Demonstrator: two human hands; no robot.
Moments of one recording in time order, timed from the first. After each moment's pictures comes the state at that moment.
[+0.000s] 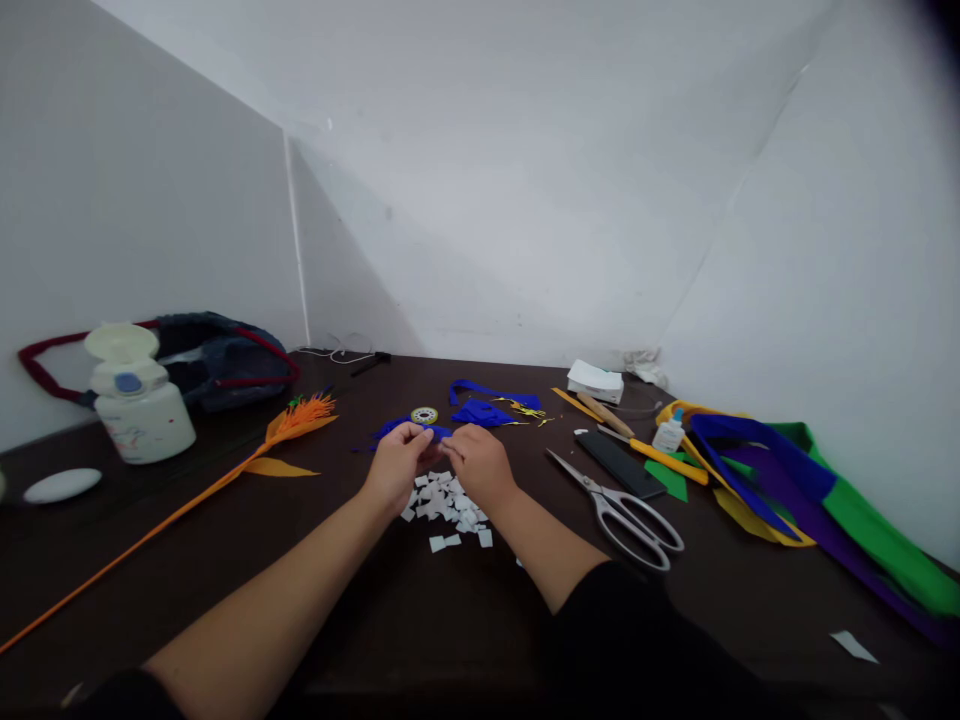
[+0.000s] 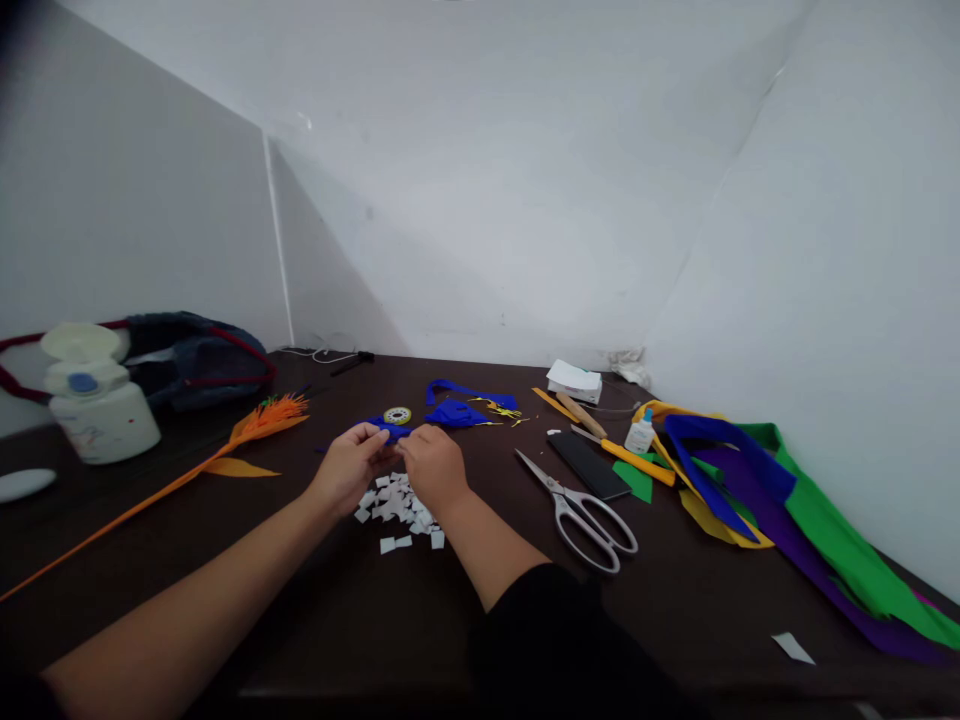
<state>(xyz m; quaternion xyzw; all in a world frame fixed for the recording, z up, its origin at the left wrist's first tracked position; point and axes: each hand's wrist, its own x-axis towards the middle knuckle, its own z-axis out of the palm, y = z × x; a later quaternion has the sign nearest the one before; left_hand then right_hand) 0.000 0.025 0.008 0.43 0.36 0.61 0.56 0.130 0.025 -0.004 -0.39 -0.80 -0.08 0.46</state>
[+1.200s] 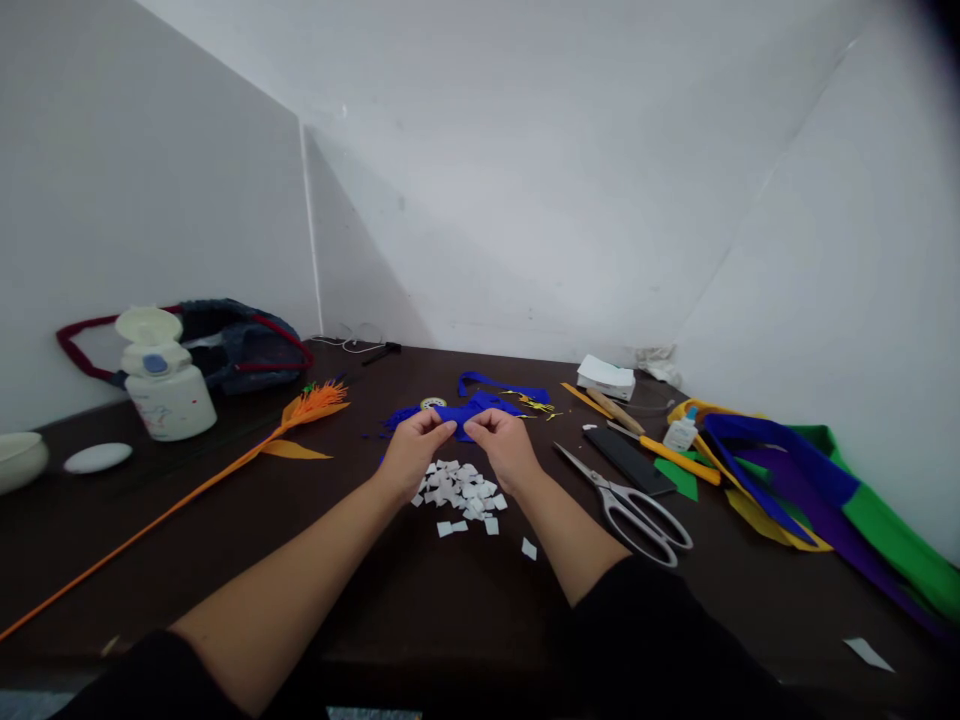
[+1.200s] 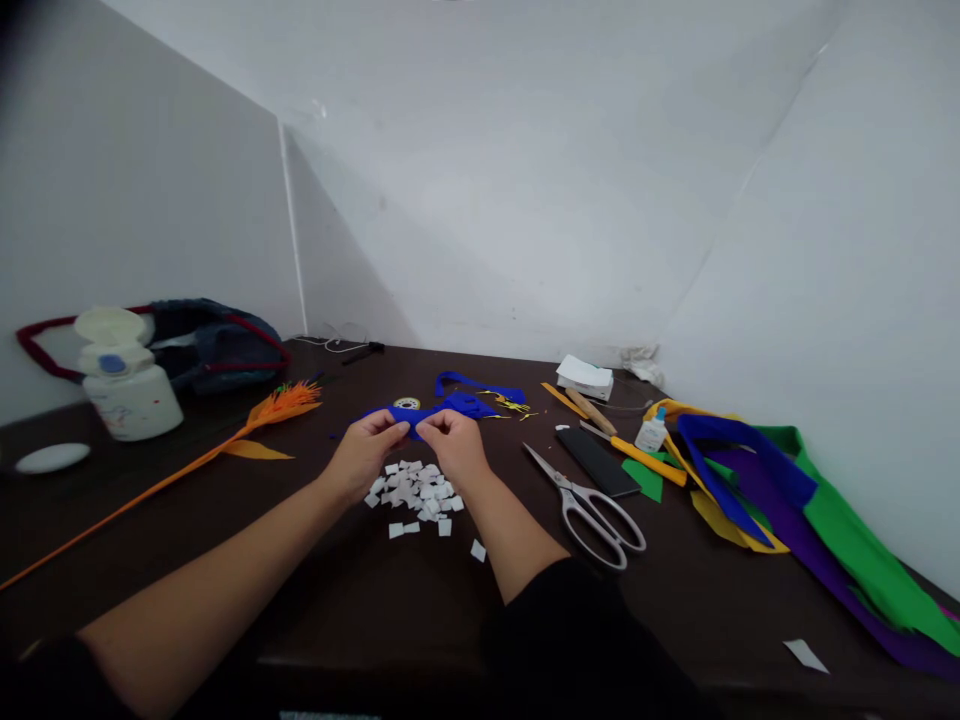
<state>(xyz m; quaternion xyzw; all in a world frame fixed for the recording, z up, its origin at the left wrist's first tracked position) 0.003 0.021 0.007 0.55 0.32 0.59 0.49 0.139 0.020 0.012 -0.38 -0.62 0.34 0.60</state>
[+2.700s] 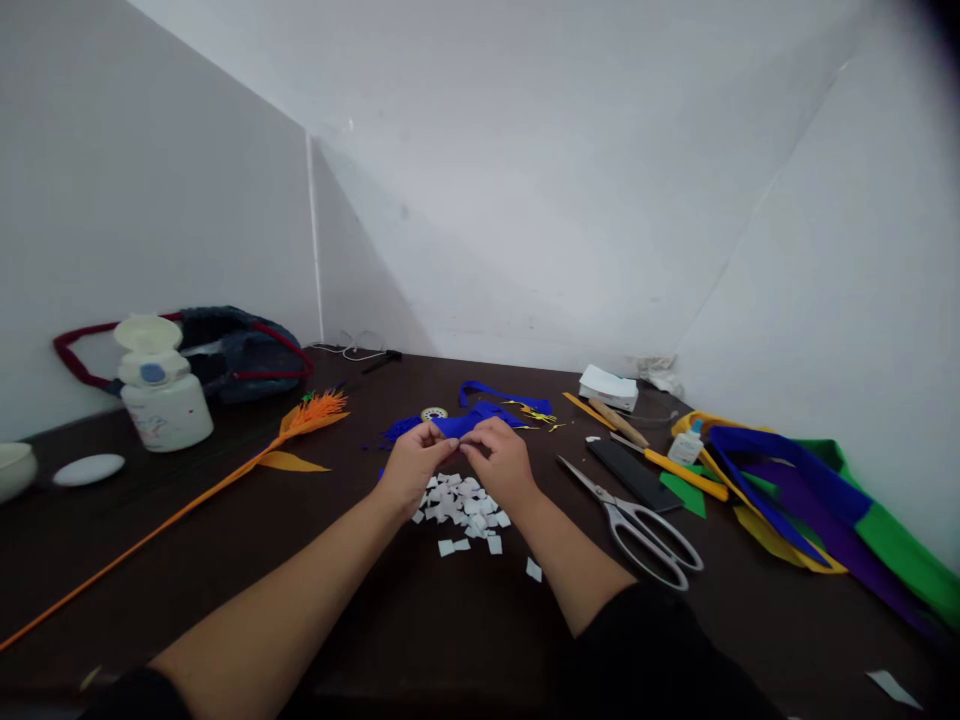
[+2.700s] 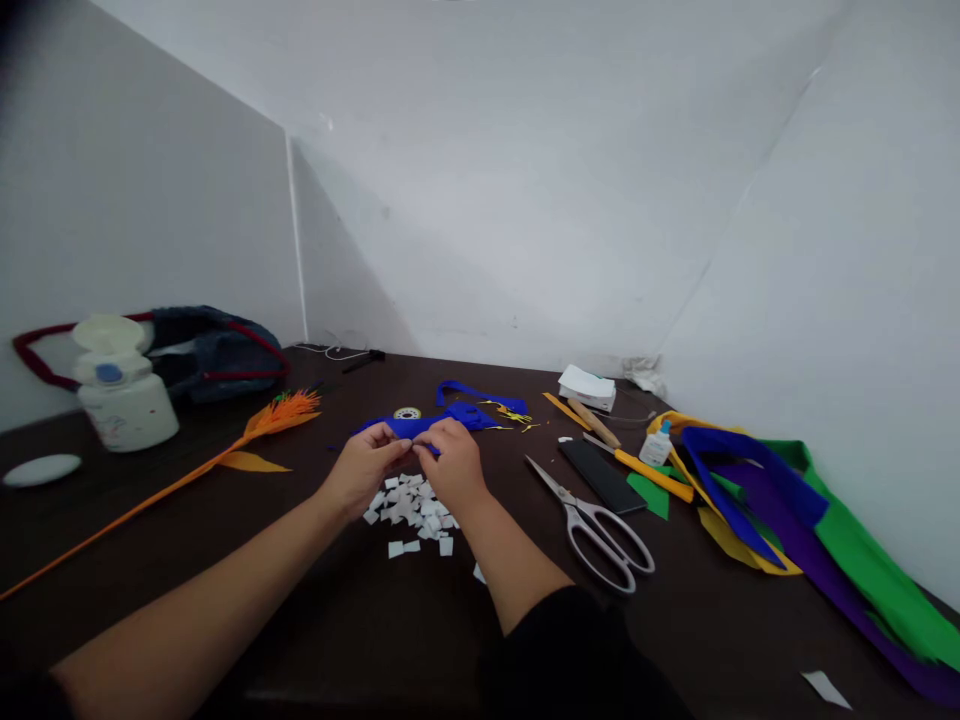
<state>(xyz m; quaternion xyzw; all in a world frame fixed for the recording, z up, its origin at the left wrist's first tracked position) 0.002 0.025 0.005 0.49 0.31 0.59 0.56 0.137 0.016 0.015 -0.37 -0.75 0.05 0.55</state>
